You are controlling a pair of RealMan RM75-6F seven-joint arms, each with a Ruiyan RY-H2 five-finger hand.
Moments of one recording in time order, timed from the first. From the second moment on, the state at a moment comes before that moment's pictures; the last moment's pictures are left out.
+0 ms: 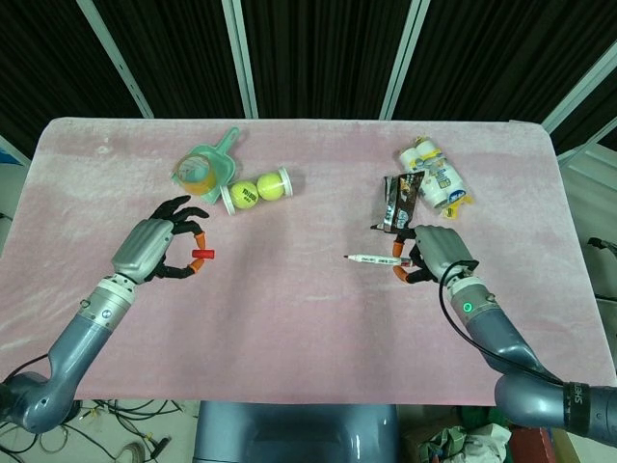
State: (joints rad) left arm -0.71 -1.12 -0.17 -1.82 1.14 1.03 -0.13; right arm 0.96 -0.97 0.13 -2.00 -0.53 0.89 -0.20
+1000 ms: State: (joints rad) left arm -0.70 -1.40 -0.12 -1.36 1.19 0.80 -0.28; right arm 0.88 -1.28 0.13 -1.75 -0.64 0.94 -0.22
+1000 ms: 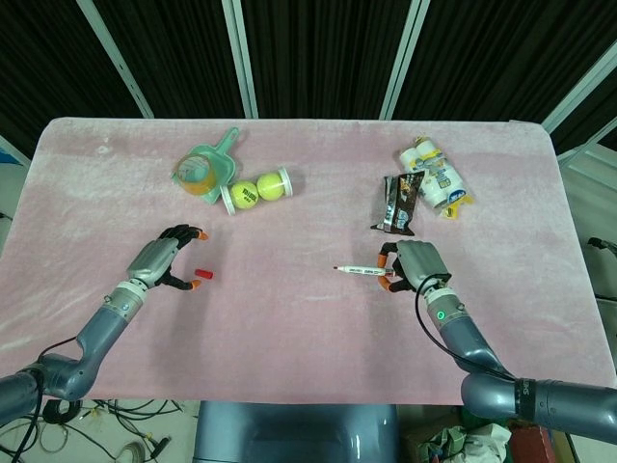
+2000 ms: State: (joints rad) left arm -0.56 -1.07 -0.18 -1.88 1.36 1.18 0.00; right arm 0.84 -1.51 0.11 -1.51 -0.64 0.93 -0.27
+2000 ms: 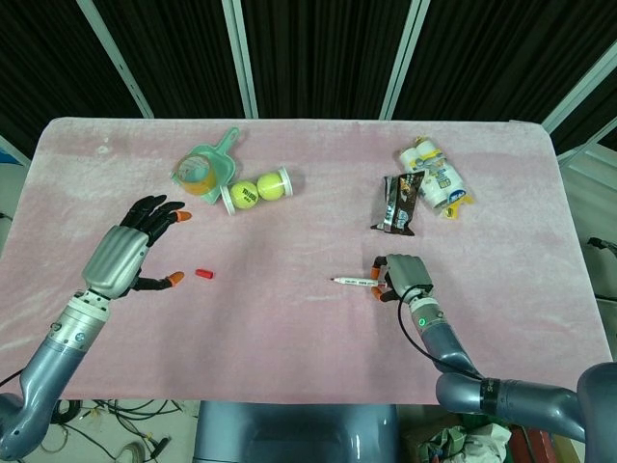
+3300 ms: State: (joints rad) left arm -0.34 -0.99 -0.07 -2.00 1.37 1.43 0.30; right arm 0.56 -0.94 0.16 -1.97 -0.92 1.18 -0.14
